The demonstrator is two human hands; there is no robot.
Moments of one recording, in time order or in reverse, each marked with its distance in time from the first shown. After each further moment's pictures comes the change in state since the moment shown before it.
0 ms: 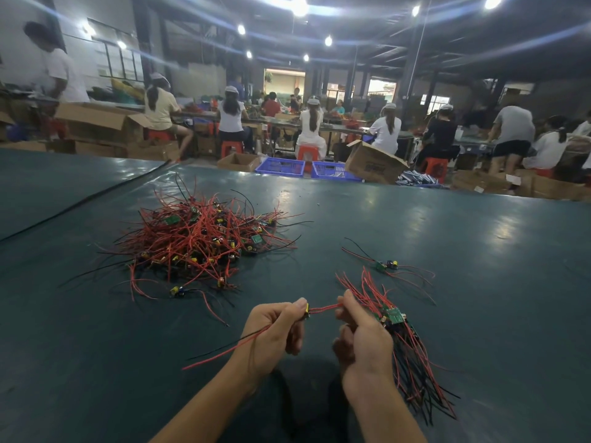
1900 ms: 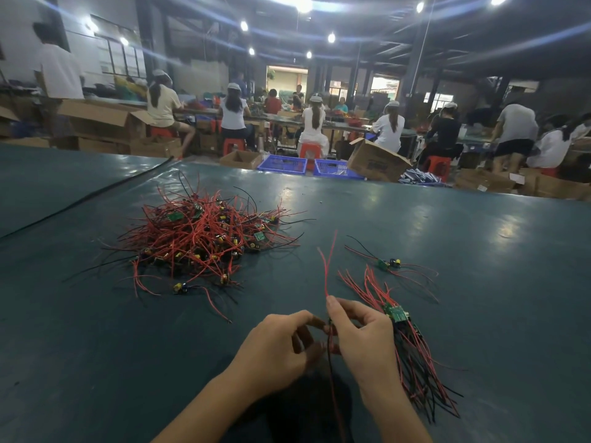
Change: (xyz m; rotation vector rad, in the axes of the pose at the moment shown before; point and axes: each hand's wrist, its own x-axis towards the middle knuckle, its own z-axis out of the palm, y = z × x) left_hand -0.006 -0.018 -0.012 0.690 -0.190 0.182; right_hand -0.006 0.001 -0.006 -0.515 -0.175 -0.385
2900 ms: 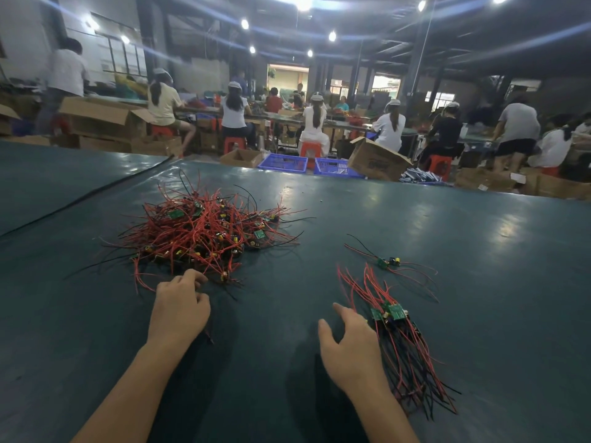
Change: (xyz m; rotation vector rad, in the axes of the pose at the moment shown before) left_hand -0.001 -0.081 -0.083 0.458 0.431 -0.568; right_hand 0.006 0.032 -0.002 -0.700 -0.110 -0.071
